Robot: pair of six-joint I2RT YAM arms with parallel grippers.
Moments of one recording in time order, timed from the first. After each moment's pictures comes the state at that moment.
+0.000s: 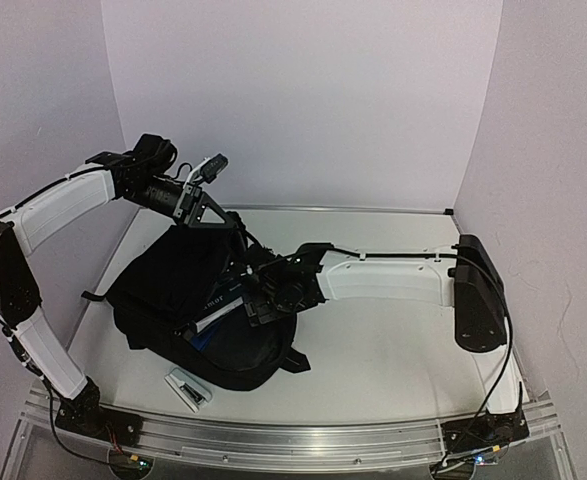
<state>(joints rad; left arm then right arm) -0.42 1.63 1.56 -0.82 1.10 0.03 1.14 2.18 1.84 -0.77 0.48 0.62</state>
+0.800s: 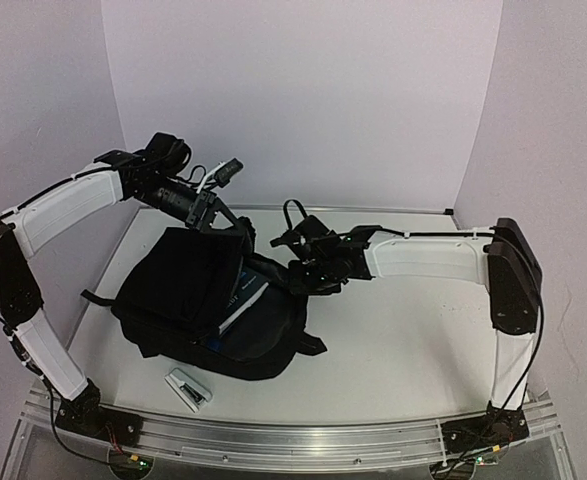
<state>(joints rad) -0.49 1.64 1.58 -0.83 0.98 0.03 0.95 2.00 1.56 -0.53 0.30 0.71</state>
